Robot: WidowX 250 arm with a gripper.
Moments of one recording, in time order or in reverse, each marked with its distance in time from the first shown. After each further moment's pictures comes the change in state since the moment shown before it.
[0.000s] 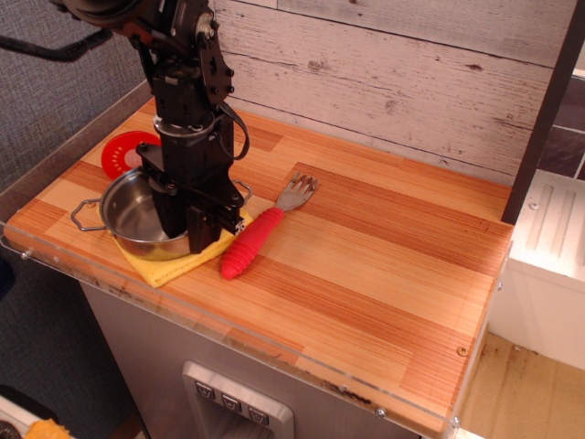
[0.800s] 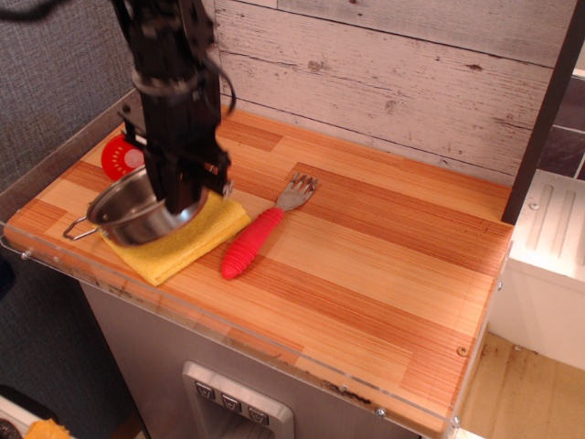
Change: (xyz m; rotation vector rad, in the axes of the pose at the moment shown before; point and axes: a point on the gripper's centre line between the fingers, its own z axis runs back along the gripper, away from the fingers) arm -0.002 0.008 0.048 0.018 -0.064 0.007
